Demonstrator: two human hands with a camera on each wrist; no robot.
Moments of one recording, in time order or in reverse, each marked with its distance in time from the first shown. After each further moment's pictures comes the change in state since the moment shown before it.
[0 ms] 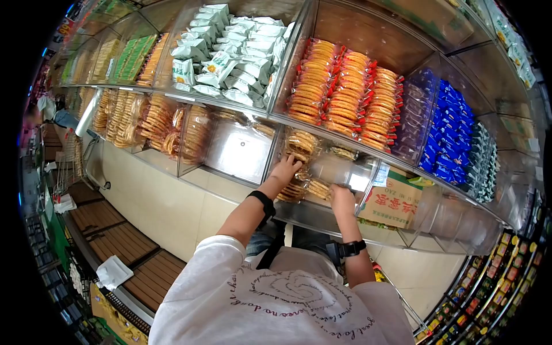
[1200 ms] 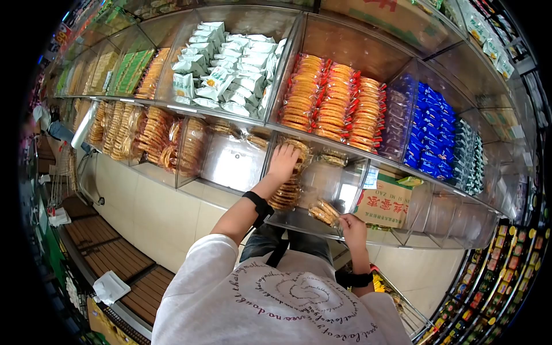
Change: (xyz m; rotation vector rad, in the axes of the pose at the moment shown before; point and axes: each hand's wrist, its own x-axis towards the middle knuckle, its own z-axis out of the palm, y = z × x) left_hand 0.013 0.002 -0.052 -0.080 0.606 0.058; right_hand -0.084 0.022 -0.042 0.353 0.190 0.063
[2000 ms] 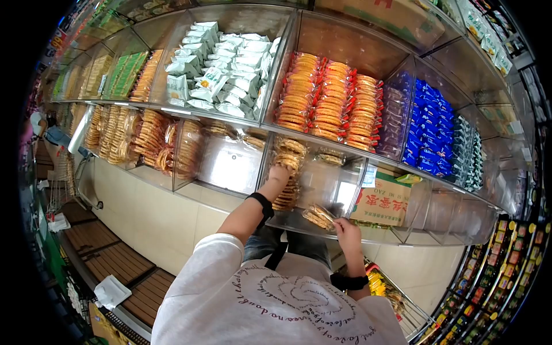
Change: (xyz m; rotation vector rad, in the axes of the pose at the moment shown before) left_hand -0.019 0.001 0.047 0.176 -0.670 -0.123; right_hand -0.014 -0.001 0.009 -0.033 -0.112 0.095
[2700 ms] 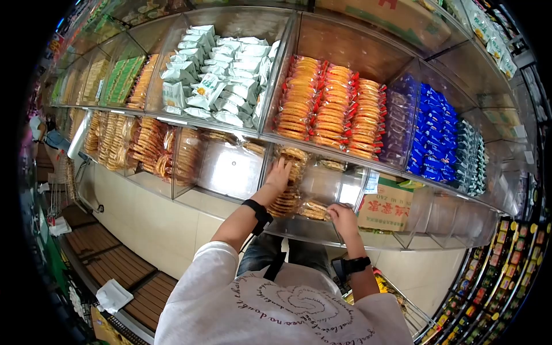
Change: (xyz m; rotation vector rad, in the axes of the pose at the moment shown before) left_hand -0.004 -0.011 -0.013 -0.197 0.198 -0.002; right_hand 0.067 -0.004 0.017 -0.017 -0.019 -0.154
